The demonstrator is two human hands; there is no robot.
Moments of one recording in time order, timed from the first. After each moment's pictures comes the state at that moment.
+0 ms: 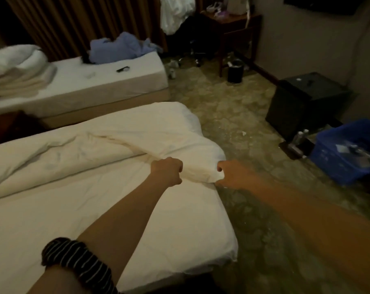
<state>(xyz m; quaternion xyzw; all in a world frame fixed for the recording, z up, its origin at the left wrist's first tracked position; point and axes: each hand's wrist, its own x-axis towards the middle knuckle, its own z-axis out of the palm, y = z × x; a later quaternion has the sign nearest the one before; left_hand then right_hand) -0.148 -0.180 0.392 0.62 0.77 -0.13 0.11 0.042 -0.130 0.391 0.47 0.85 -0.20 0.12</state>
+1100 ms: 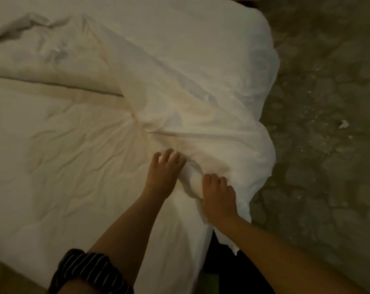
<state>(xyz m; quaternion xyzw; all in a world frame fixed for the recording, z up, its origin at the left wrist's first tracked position) -0.221 0.068 0.036 0.53 0.84 -0.12 0.01 -0.083 0.153 0.021 0.26 0.95 -0.13 0.11</state>
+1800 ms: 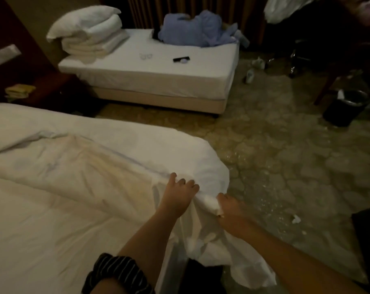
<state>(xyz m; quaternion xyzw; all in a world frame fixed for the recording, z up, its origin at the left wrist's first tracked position) -0.257 0.388 0.234 0.57 0.81 -0.12 -0.09 -0.117 0.507 0.215 0.23 0.95 -0.20 0.10</state>
